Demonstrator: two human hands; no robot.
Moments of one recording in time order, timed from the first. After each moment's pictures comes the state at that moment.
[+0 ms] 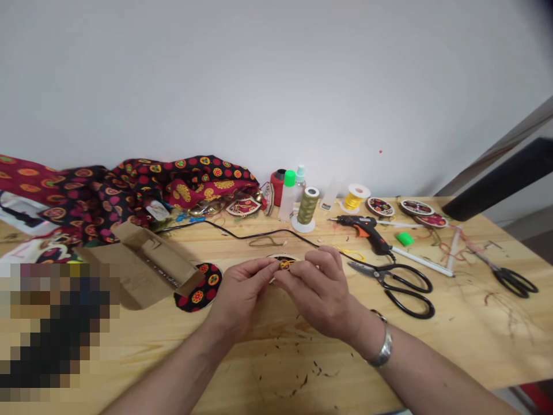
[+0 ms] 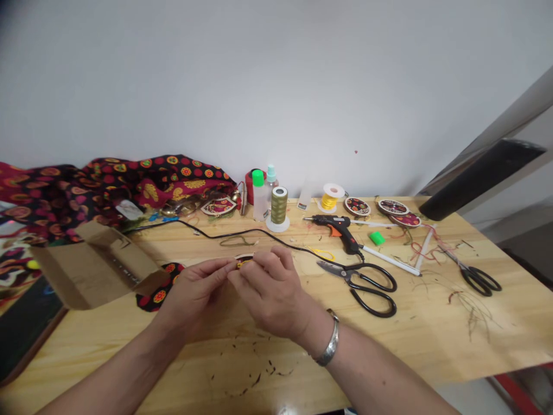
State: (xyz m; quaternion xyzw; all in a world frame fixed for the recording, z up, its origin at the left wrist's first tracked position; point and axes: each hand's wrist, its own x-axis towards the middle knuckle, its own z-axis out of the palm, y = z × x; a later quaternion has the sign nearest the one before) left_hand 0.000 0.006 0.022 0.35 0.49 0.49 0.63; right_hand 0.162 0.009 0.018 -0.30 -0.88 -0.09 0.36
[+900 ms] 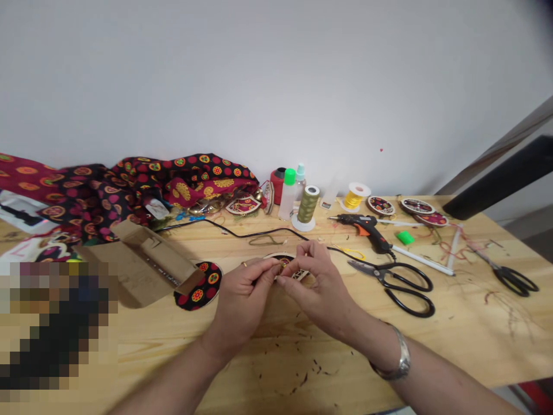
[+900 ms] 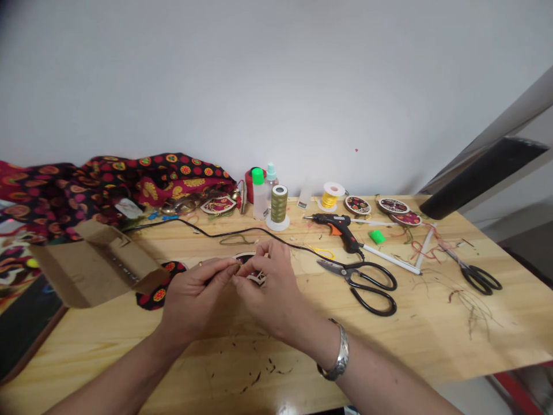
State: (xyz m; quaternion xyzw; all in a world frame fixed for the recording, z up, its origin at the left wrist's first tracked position) left_hand -0.001 -0.001 0.010 0.63 0.51 0.51 0.30; right_hand 0.144 0.006 0.035 -0.49 -0.71 0.32 0.40
